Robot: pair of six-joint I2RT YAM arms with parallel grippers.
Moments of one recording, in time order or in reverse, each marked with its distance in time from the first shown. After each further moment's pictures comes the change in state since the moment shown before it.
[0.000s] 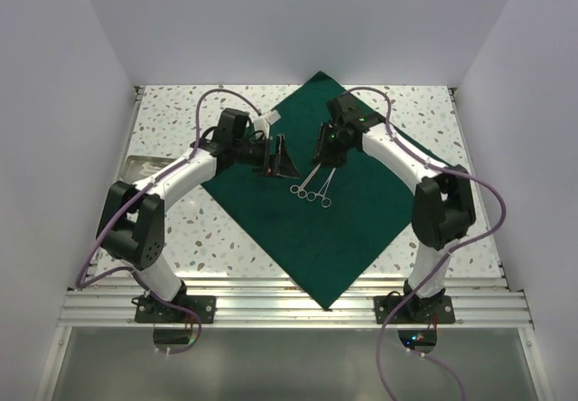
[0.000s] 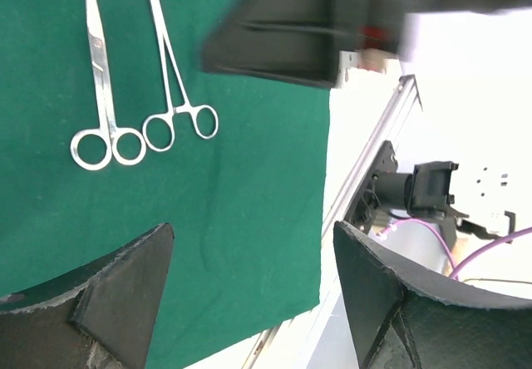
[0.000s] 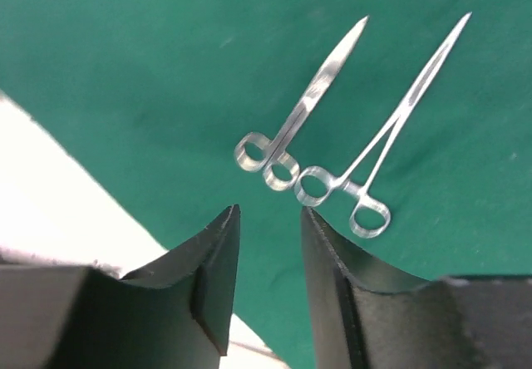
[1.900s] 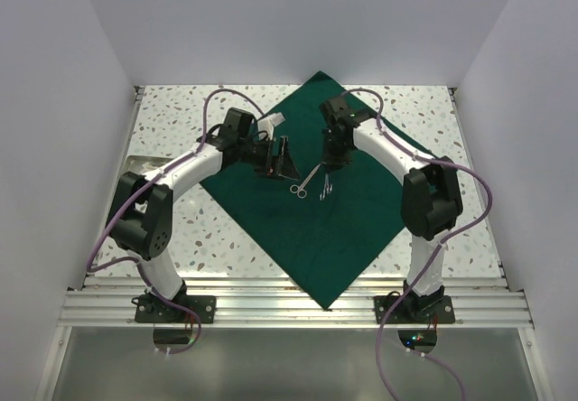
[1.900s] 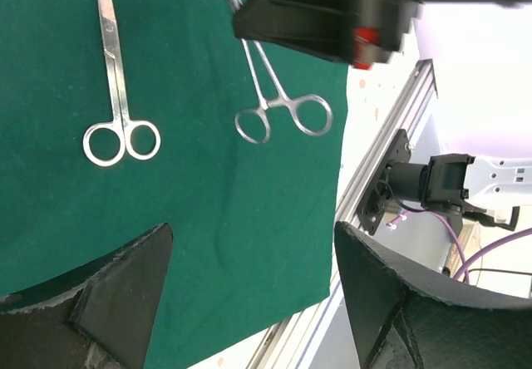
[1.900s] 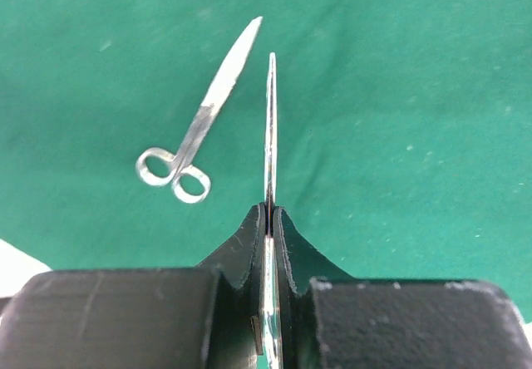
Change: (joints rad) left arm 0.000 0.072 0.060 -0.073 -0.005 0.056; right arm 0.011 0.166 0.153 -0.200 0.211 -0.089
